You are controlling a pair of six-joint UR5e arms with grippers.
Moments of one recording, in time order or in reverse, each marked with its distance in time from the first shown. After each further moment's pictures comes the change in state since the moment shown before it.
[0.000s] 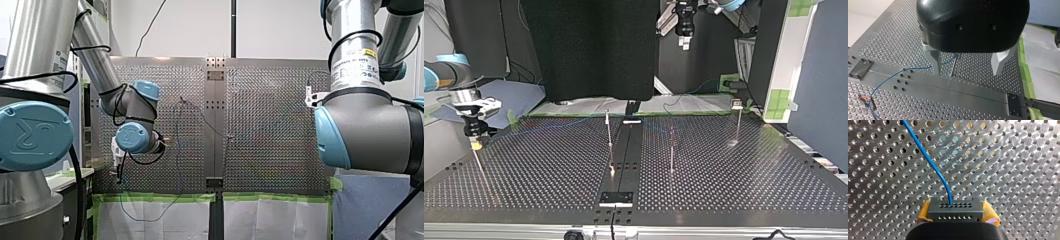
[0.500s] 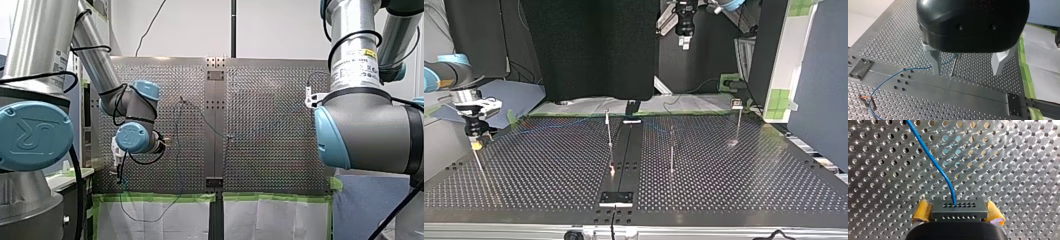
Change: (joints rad) left arm 0.000 0.000 0.000 0.001 -0.001 0.000; right arm 0.001 0.003 0.001 0.005 0.009 -0.001
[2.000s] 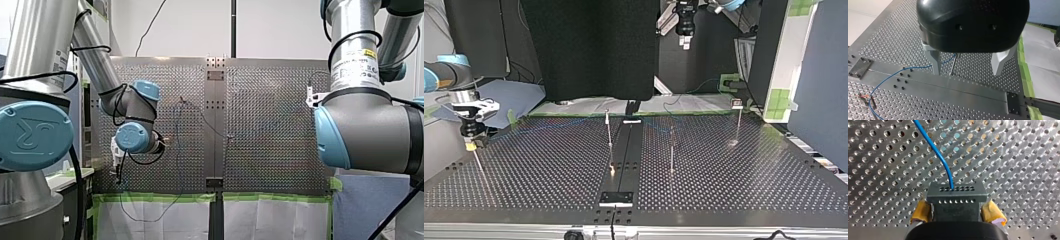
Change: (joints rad) left arm 0.000 0.000 -0.001 -0.004 -0.005 0.001; right arm -0.002 0.001 -0.005 0.000 0.059 0.002
